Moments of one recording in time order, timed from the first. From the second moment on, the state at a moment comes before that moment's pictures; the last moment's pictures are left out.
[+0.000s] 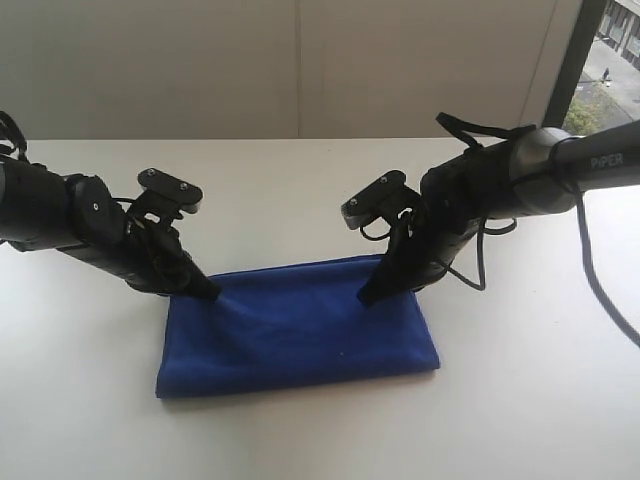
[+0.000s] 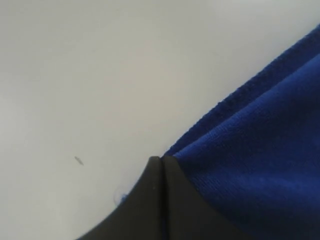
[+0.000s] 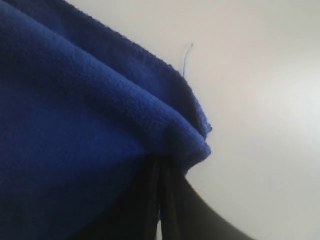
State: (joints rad) left arm -0.39 1.91 -1.05 -0.36 0.20 0.53; right arm 0.29 2.04 -1.25 -0.16 0.43 -0.13
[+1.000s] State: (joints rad) left arm -0.36 0.85 -0.46 -0.34 0.11 0.29; right arm 0.24 1.07 -0.81 -0.17 0.29 0.10
